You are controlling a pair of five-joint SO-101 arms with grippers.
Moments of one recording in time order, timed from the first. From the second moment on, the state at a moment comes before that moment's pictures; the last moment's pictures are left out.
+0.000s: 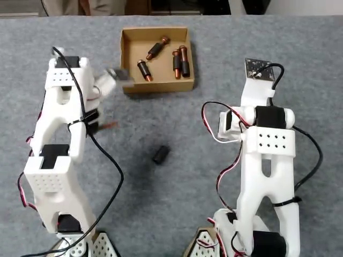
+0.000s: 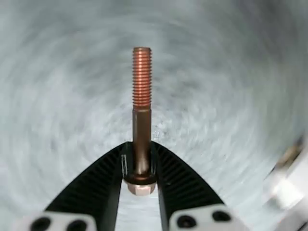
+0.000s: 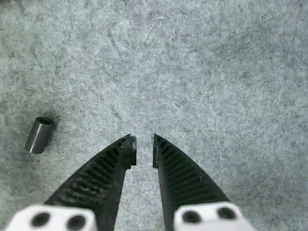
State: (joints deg) left arm -5.8 22.7 -13.0 99.8 -86.2; right arm 1.6 -28.2 27.9 82.9 -11.9
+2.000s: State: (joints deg) left arm -2.6 20.4 0.0 82.5 -88.7; right arm 1.6 -28.2 28.1 82.9 -11.9
